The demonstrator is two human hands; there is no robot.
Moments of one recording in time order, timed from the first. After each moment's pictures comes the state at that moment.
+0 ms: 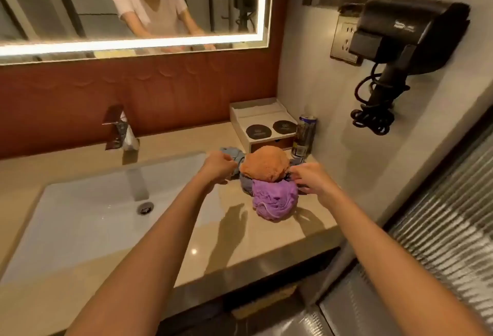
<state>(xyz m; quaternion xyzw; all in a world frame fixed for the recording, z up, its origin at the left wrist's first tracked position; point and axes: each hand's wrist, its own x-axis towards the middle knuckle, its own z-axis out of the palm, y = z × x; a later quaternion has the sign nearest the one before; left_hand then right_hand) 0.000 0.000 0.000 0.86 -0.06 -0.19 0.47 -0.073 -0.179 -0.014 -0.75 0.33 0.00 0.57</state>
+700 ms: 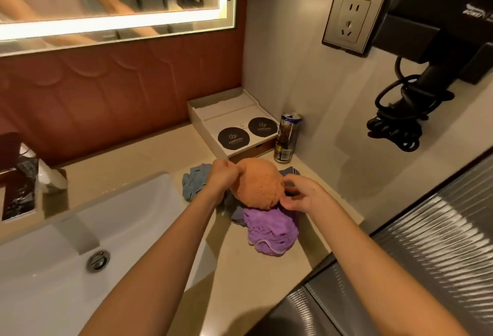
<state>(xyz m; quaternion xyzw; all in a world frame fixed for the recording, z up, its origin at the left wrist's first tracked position) 0.157 -0.086 -0.063 0.81 -0.08 -0.28 0.51 0.048 -0.206 -0.052 -0.35 0.53 -0.01 0.77</state>
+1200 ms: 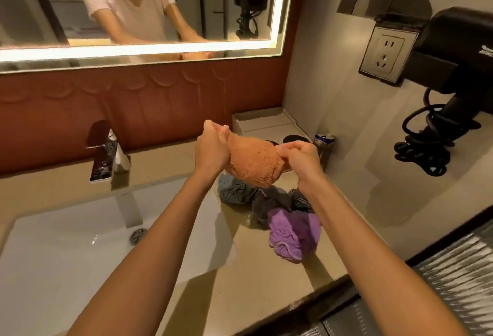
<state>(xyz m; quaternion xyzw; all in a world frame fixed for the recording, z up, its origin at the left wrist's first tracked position) 0.144 -0.022 0.023 0.84 -0.11 0.04 0.53 0.065 -0.159 0.021 -0.70 0.31 -0.16 0.62</state>
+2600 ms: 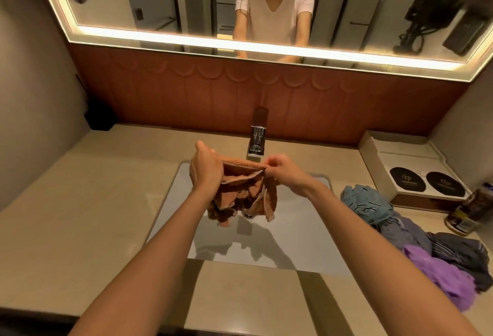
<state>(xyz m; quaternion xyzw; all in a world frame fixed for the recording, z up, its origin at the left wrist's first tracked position) 0.138 0.291 -0.021 0.87 0.23 0.16 0.41 0.156 0.131 -0.015 -0.85 -0.08 0.18 0.49</state>
